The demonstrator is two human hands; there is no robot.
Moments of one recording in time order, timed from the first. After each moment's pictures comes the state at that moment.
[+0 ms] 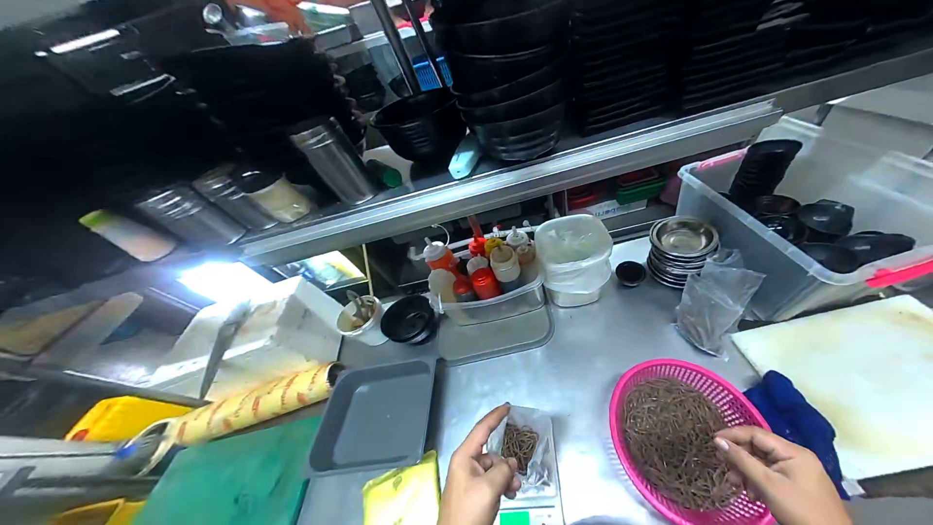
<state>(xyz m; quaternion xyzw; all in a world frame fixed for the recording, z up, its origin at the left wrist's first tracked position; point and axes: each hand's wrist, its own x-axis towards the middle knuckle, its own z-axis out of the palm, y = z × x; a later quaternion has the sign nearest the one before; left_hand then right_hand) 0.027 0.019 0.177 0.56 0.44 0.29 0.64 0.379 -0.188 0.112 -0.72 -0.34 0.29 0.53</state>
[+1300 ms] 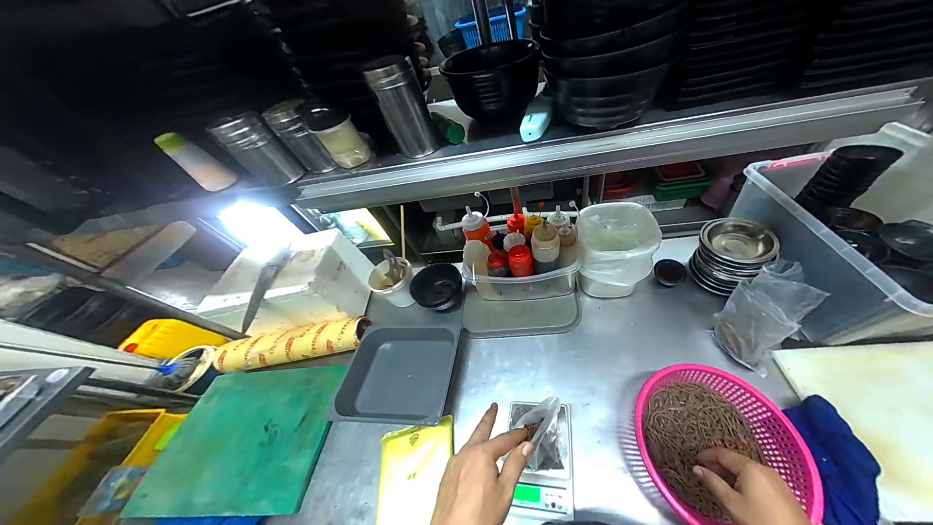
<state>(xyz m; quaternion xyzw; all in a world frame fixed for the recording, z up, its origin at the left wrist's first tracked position) -0.023 0.018 0.159 0.78 0.55 0.04 0.30 0.361 -0.160 0.058 -0.81 -0.48 0.28 0.19</state>
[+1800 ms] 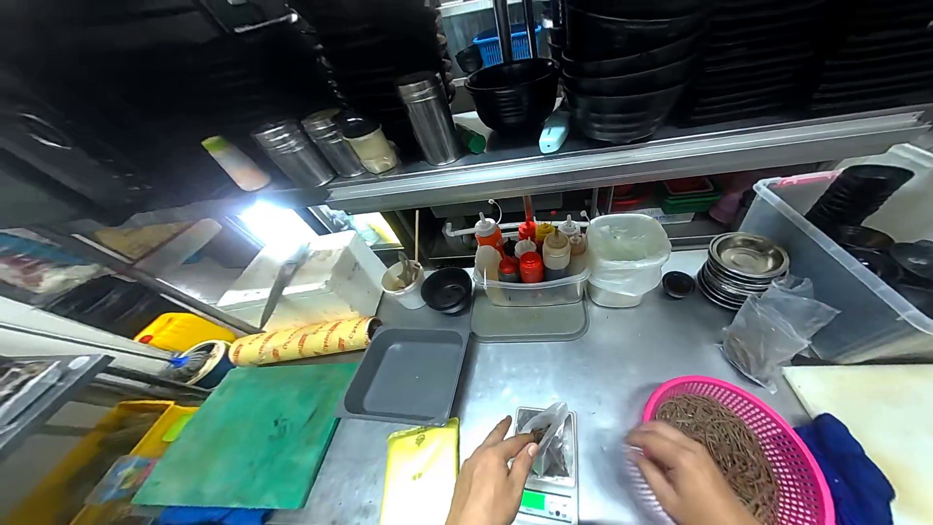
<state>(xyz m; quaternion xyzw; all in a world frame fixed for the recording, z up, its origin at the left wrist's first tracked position) -0.027 0.020 0.134 0.76 0.55 0.04 0.34 0.286 -0.087 0.094 -0.63 -0.69 0.14 0.33</state>
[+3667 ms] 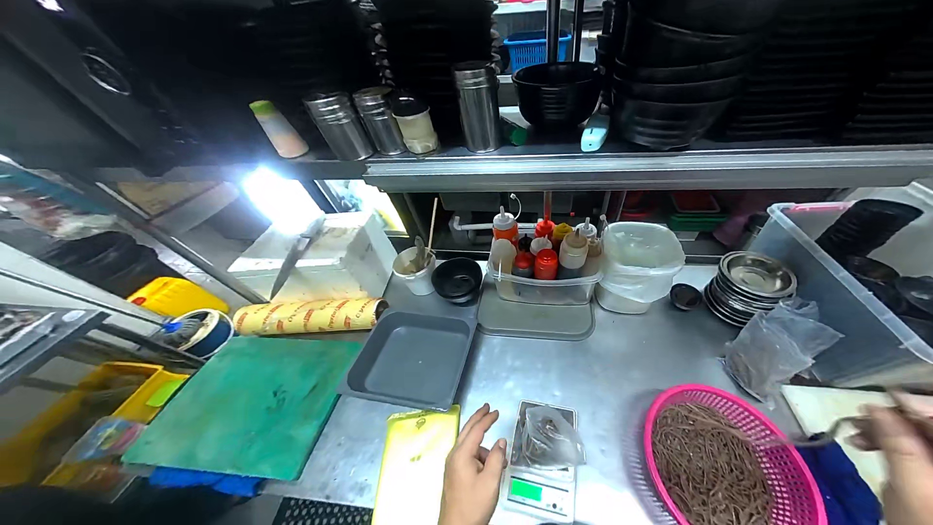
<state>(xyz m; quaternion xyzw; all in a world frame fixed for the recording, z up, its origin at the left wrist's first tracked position) -0.065 0.001 0.088 0.61 0.55 0.37 0.43 0.374 -0.135 0.218 -0.62 -0.52 -0.02 0.58</state>
